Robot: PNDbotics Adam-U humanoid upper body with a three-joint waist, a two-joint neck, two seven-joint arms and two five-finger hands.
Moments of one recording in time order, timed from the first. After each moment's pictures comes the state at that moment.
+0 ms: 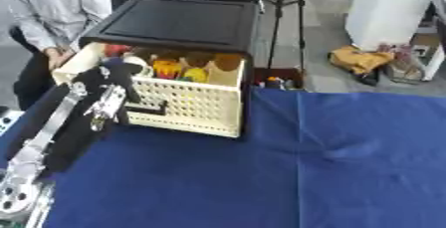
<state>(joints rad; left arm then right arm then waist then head) -0.58 0.28 -0.07 -1.99 -0.34 0.27 -0.21 -1.39 -0.48 0.07 -1.31 0.37 -0.58 0.44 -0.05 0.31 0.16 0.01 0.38</state>
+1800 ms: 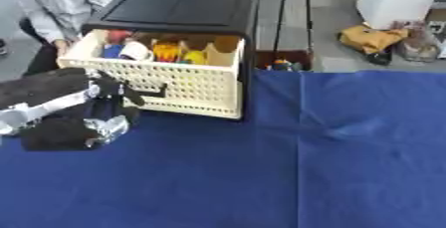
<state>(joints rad) -0.60 0.91 -0.21 -1.98 -0.41 0.16 -0.65 -1.22 -0.65 0.13 -1.45 0.24 -0.42 0.02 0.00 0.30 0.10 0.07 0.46</state>
